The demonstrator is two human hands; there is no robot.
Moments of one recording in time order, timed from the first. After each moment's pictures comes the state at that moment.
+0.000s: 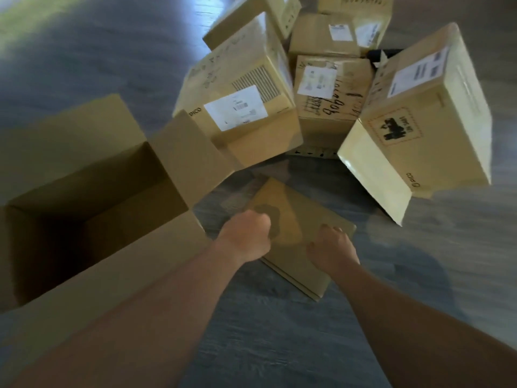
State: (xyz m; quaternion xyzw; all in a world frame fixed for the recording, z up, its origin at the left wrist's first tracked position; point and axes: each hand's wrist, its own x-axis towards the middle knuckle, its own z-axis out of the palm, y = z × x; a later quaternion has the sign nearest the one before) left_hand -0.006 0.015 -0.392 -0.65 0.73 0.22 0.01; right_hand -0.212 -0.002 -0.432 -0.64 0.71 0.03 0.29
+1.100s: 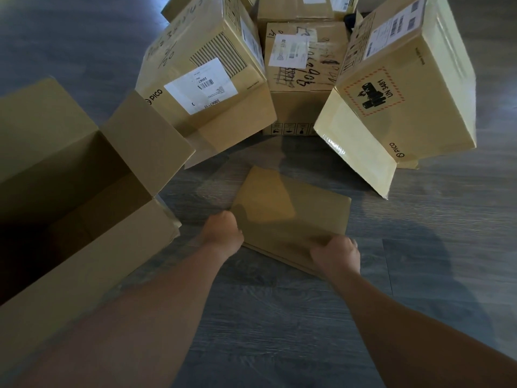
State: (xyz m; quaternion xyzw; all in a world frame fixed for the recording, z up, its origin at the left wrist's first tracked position) left_hand -0.017 0.011 -0.465 -0.79 0.56 0.26 0.00; right_hand -0.252 0.030 -0.478 -0.46 0.82 -0.03 0.33
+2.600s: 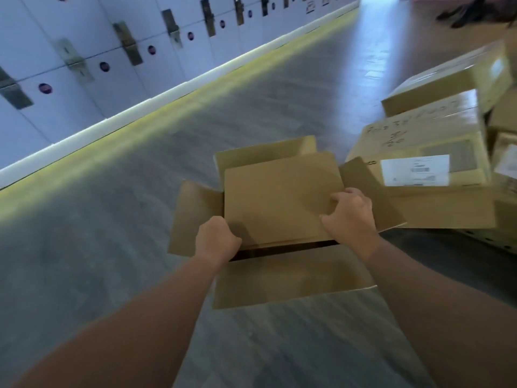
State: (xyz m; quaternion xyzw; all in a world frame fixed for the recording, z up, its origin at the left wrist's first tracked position) left_hand 0.263 0.189 -0.313 -0.94 0.26 0.12 -0.19; right_hand 0.078 -0.010 -0.320 -0.83 0.47 -0.16 0.26
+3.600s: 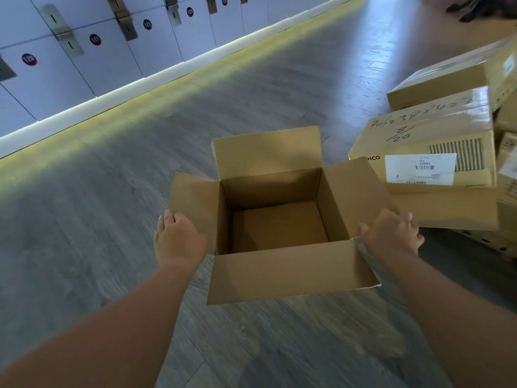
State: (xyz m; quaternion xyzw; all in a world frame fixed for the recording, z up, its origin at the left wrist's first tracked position) left_hand 0.293 0.232 -0.339 -0.97 0.19 0.03 -0.13; right_hand 0.030 -0.034 -0.354 -0.77 0.62 -0.02 0.13
